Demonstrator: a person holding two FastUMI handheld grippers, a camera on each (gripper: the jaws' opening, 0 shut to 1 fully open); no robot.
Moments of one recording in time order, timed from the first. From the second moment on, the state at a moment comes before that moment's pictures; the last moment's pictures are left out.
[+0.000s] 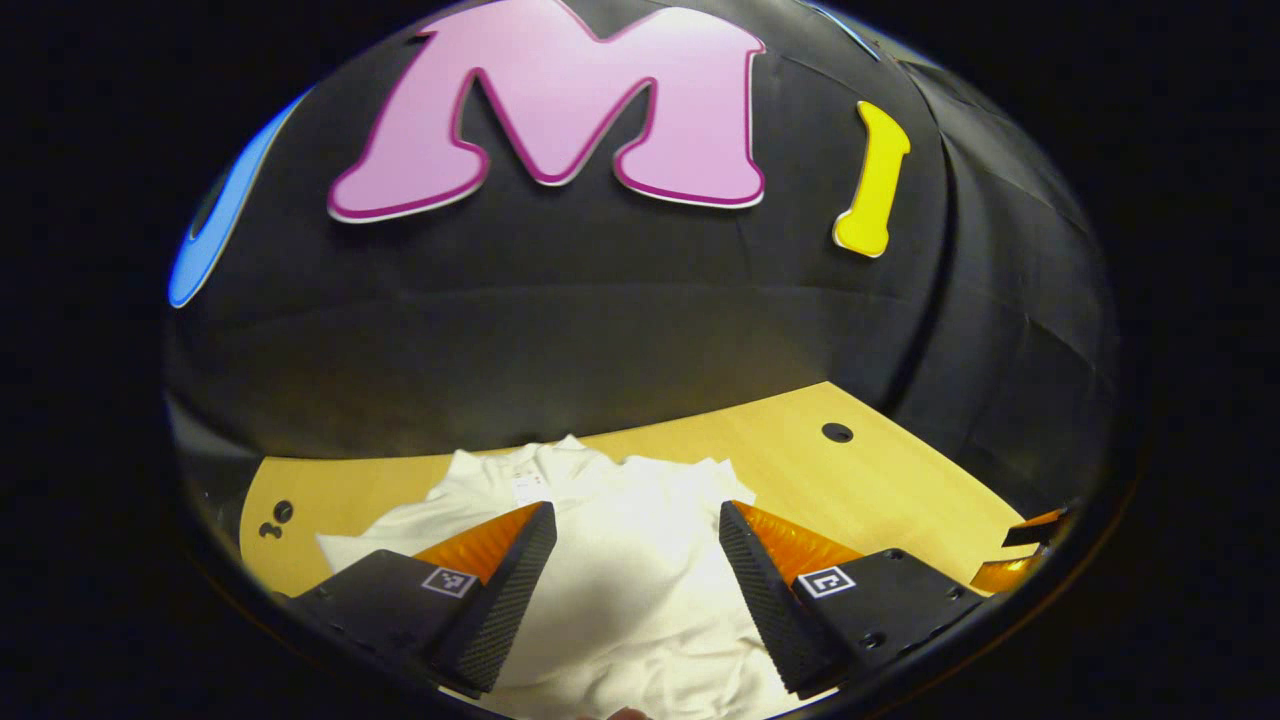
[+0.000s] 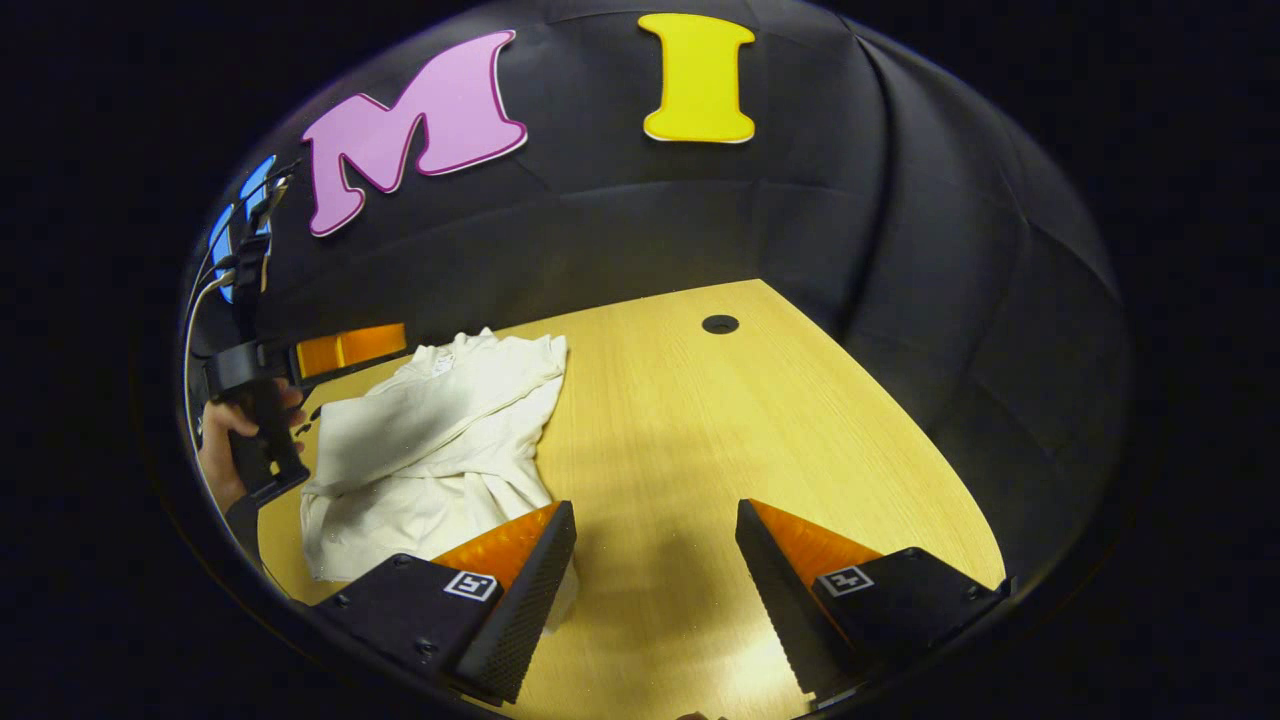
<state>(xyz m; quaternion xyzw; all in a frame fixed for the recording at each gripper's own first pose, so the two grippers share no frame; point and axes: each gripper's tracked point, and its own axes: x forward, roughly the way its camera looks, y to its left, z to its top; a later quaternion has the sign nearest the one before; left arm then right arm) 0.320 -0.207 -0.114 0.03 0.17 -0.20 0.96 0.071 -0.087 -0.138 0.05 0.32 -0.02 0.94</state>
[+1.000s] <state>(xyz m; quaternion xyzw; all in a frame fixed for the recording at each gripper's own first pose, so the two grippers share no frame) 0.141 0.022 -0.289 -0.04 0.35 -0.01 0.93 0.053 0.007 -0.223 0.05 0.41 0.04 0.91</state>
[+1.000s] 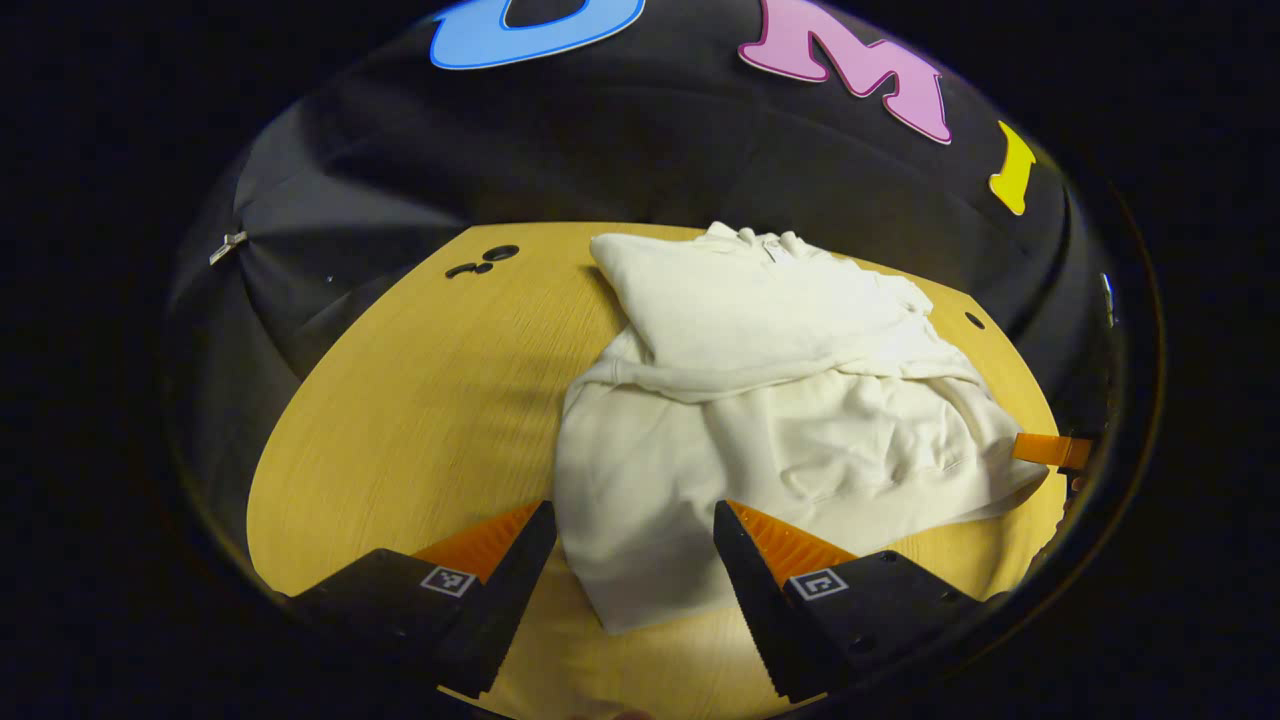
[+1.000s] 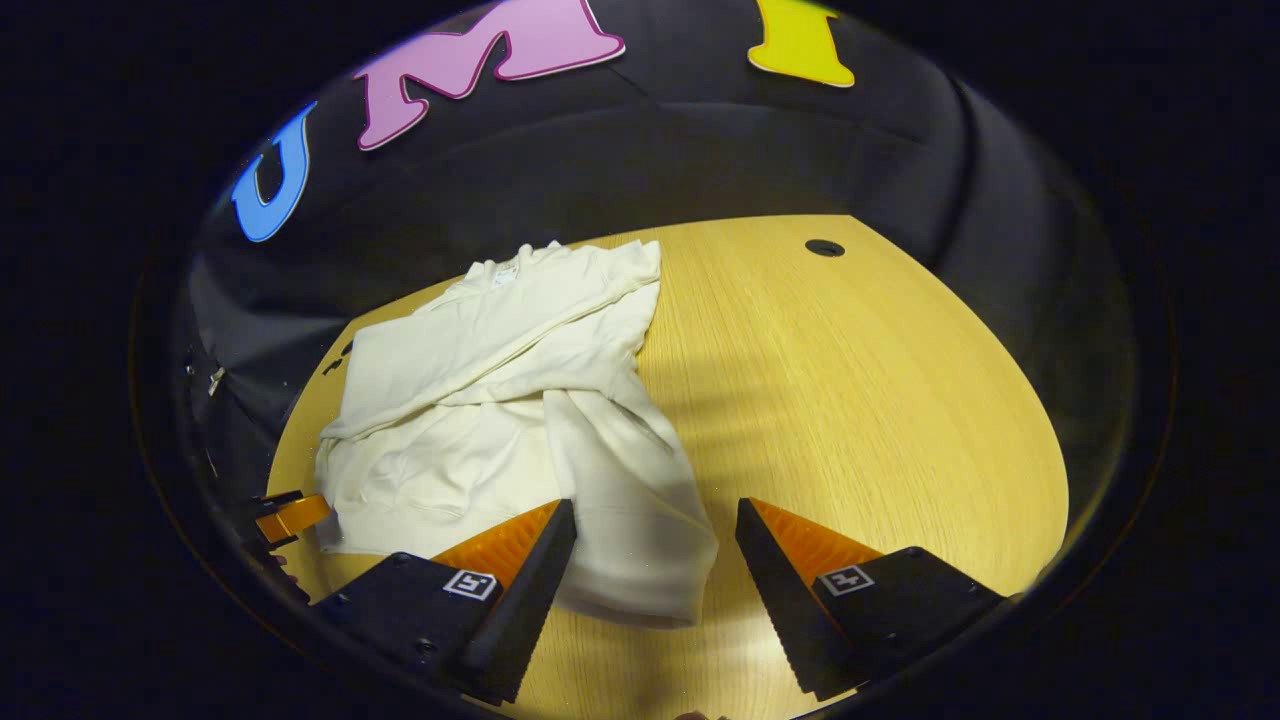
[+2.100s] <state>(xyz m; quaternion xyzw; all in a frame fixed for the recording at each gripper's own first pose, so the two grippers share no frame) 0.132 -0.008 -0.307 0.01 0.35 -0.05 0.93 0.035 0.038 -0.248 0.03 0.47 0.08 0.88</state>
